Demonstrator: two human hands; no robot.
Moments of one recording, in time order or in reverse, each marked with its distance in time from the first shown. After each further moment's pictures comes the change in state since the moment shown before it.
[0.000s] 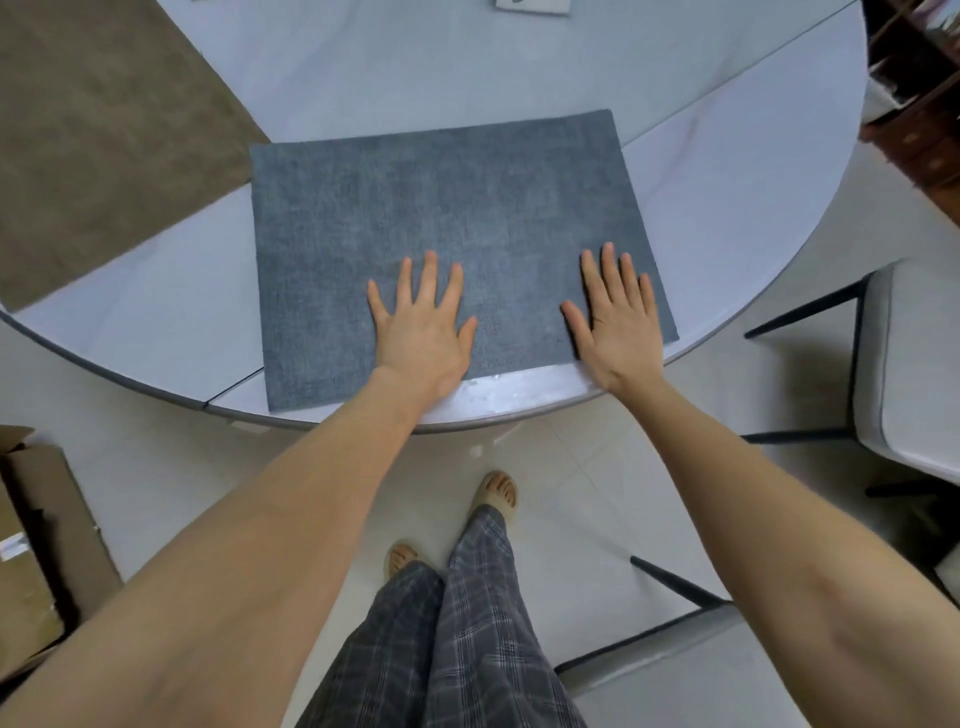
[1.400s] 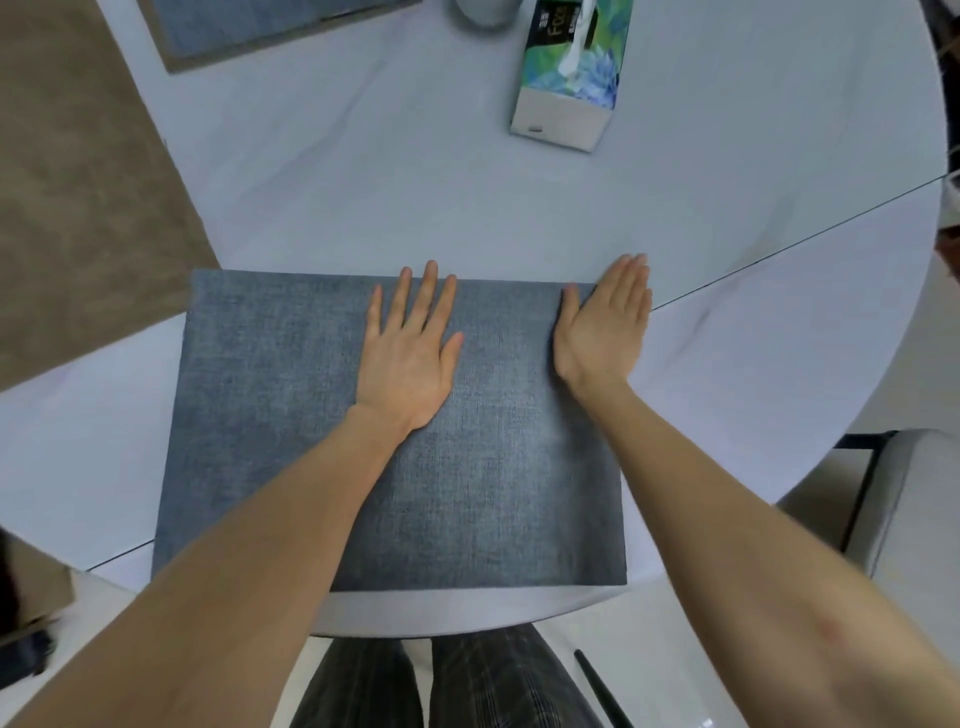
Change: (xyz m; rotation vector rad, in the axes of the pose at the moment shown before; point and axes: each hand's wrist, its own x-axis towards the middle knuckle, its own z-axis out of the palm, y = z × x) left_hand 0.174 0.014 -0.026 -0.026 0.125 -0.069; right_hand 0.230 0.002 -0.032 0.050 -0.018 0.223
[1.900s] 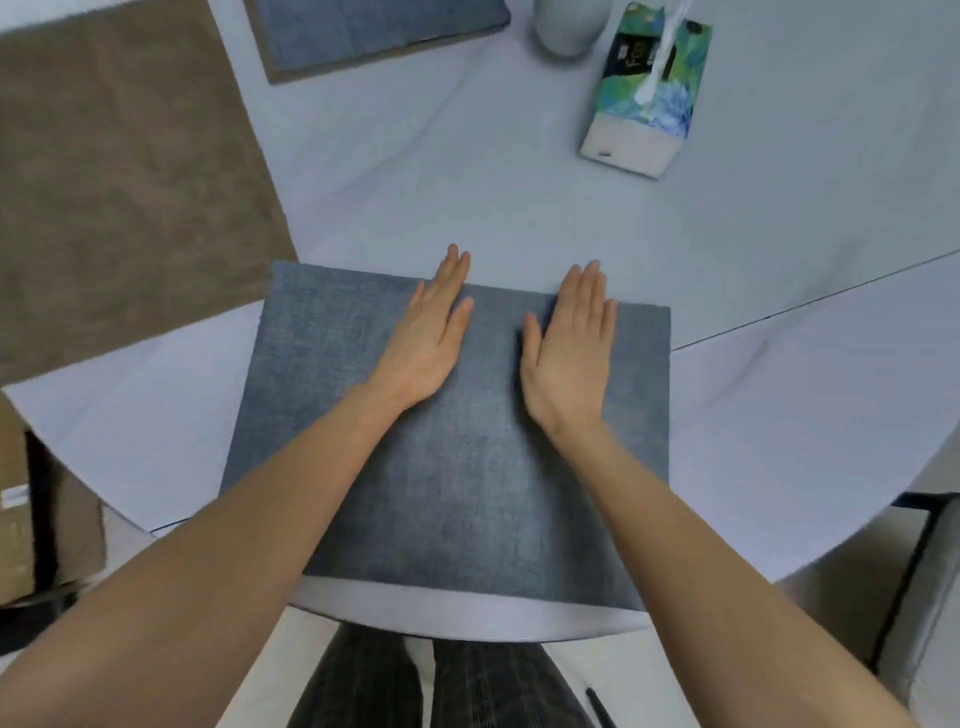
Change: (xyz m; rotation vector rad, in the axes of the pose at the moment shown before) left_hand -0.001 -0.031 -0.037 -0.743 0.037 -0.067; right_hand -0.053 -0.064 0.005 0.080 0.050 -0.273
